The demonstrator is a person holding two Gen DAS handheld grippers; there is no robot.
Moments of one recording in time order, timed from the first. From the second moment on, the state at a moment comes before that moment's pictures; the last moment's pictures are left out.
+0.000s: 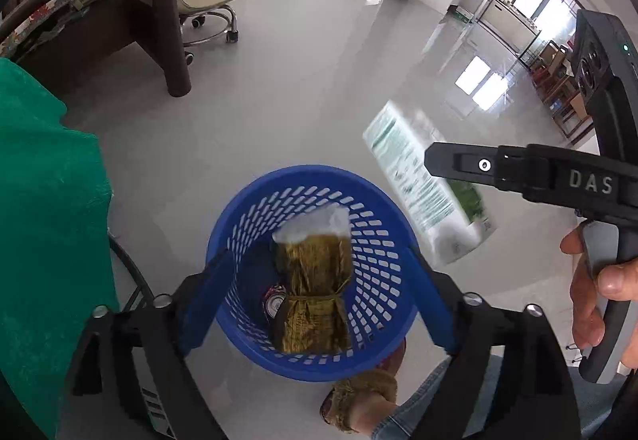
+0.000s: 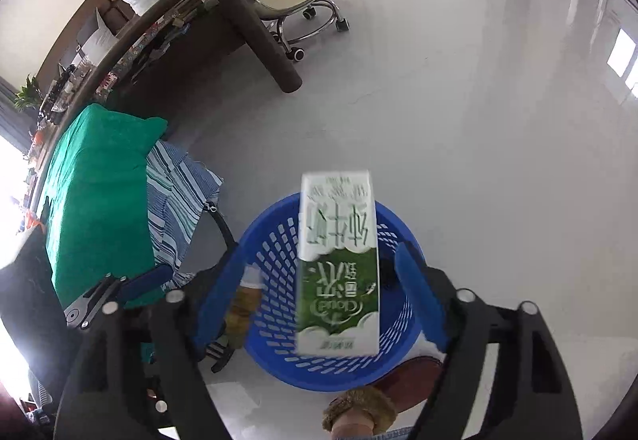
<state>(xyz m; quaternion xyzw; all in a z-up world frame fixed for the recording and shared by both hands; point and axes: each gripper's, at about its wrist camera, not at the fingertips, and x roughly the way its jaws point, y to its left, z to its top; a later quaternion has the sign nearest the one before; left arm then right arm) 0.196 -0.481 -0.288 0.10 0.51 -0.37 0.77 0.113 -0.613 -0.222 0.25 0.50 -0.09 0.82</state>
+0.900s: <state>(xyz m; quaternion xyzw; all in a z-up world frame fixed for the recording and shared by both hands) 0.148 -0.179 -0.164 0.08 0.42 -0.23 0.87 0.117 -0.459 -0.140 0.03 0.39 -0.12 0.91</state>
